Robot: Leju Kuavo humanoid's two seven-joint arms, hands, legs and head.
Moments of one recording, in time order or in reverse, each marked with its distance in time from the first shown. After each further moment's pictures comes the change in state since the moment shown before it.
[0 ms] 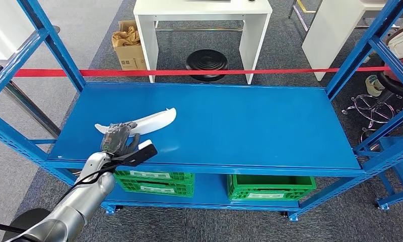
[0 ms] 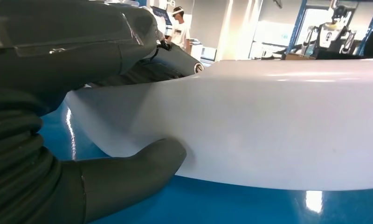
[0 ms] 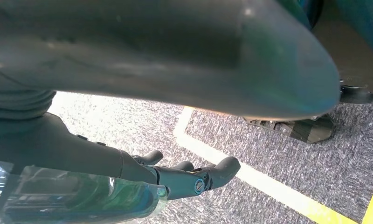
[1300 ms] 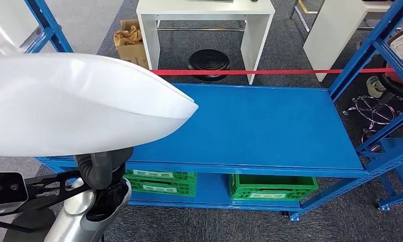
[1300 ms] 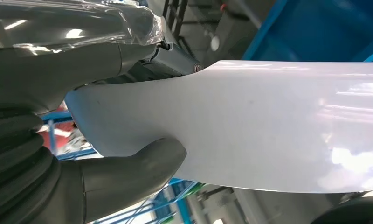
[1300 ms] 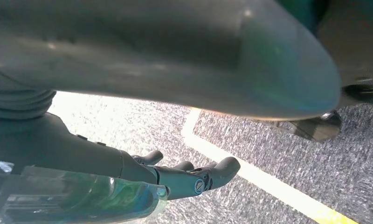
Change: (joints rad) left arm 0.186 -0.067 -0.200 -1.162 1.290 -0.630 -0.448; right arm -0.024 -0.003 -0.006 0.000 0.022 -0.013 0.069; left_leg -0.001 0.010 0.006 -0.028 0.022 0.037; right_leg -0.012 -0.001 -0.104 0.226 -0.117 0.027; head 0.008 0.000
